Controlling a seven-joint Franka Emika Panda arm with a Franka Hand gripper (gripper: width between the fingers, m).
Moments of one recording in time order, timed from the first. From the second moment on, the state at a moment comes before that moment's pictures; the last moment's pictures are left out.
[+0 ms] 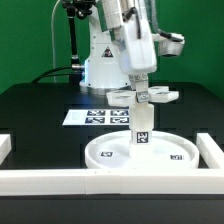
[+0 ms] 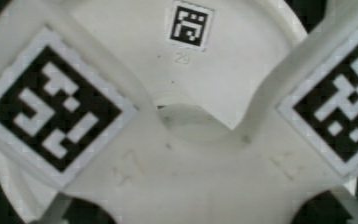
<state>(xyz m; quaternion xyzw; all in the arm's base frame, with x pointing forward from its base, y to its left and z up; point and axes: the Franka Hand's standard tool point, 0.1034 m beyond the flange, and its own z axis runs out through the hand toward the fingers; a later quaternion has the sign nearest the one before) 0.560 0.024 0.104 -0.68 0.72 0.00 0.13</state>
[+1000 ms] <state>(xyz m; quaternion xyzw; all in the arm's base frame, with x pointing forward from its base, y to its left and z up) 0.565 0.037 0.143 -0.59 0.79 0.04 0.16</state>
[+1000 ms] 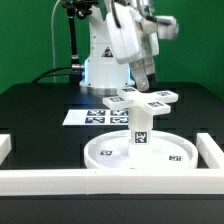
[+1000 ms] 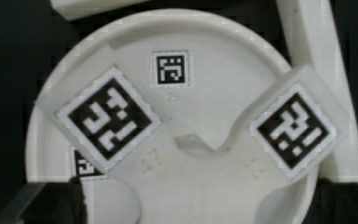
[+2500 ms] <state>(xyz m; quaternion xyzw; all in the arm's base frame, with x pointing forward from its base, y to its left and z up) 0.565 0.049 0.140 -0.98 0.18 -0.03 0.09</state>
